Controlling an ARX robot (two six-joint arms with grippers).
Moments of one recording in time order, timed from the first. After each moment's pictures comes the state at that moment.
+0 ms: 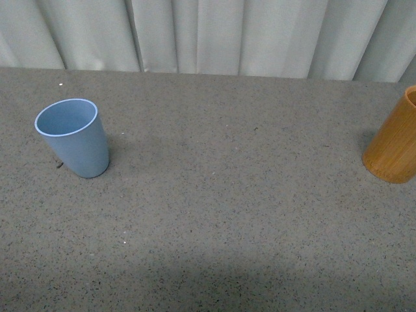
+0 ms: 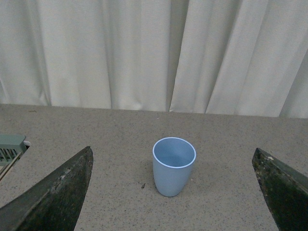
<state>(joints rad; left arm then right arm) 0.00 0.00 0.02 0.00 0.00 0.00 0.00 0.00 0.01 0.00 0.00 0.00</state>
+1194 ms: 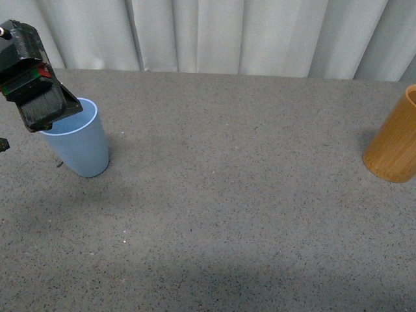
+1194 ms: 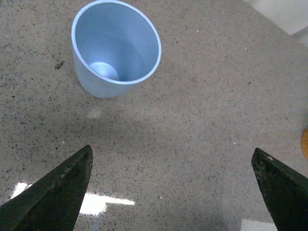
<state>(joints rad) -0.22 1.36 0.54 0.14 -0.03 -0.55 0.00 0.00 0.01 0.00 0.00 0.00</state>
